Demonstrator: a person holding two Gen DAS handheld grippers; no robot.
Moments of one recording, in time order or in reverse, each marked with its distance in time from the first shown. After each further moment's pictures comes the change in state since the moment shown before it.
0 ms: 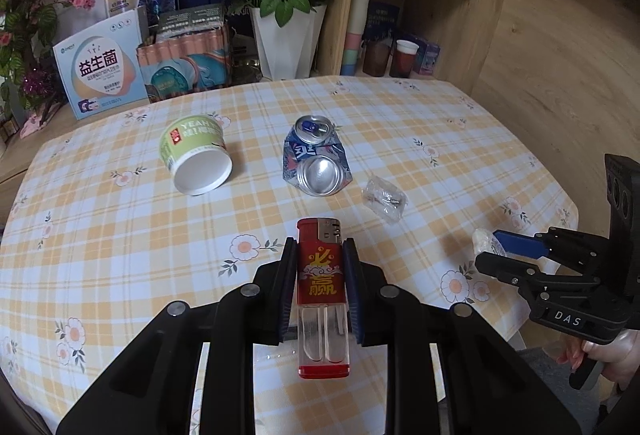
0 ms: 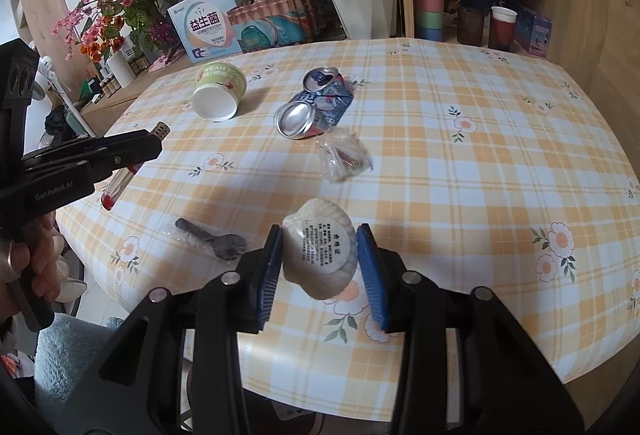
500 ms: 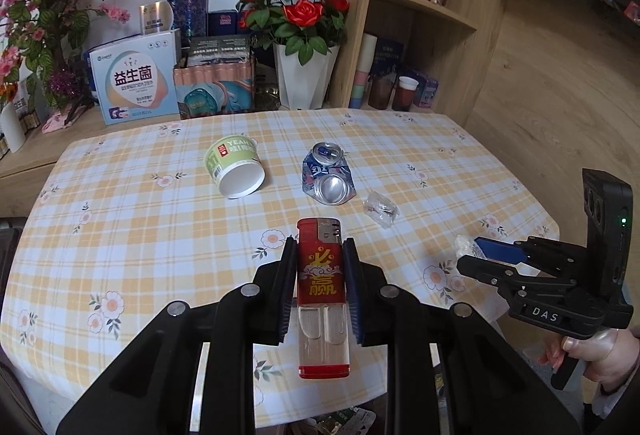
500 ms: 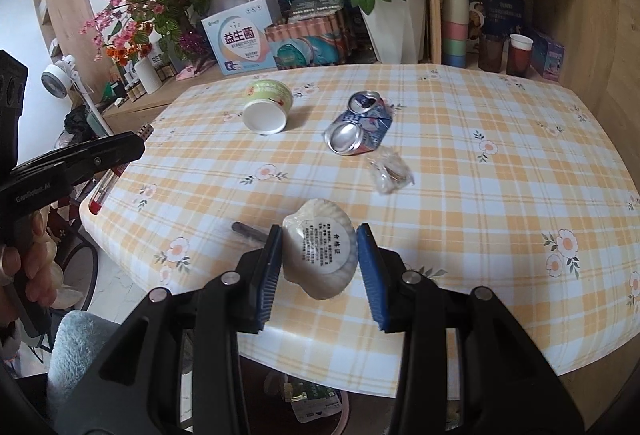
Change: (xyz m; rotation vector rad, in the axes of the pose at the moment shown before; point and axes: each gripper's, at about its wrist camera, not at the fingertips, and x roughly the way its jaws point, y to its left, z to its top) left arm -0.087 0.016 -0.022 -0.049 -0.105 0.005; right arm -0.039 0.045 -0.006 -0.042 -0.065 0.057
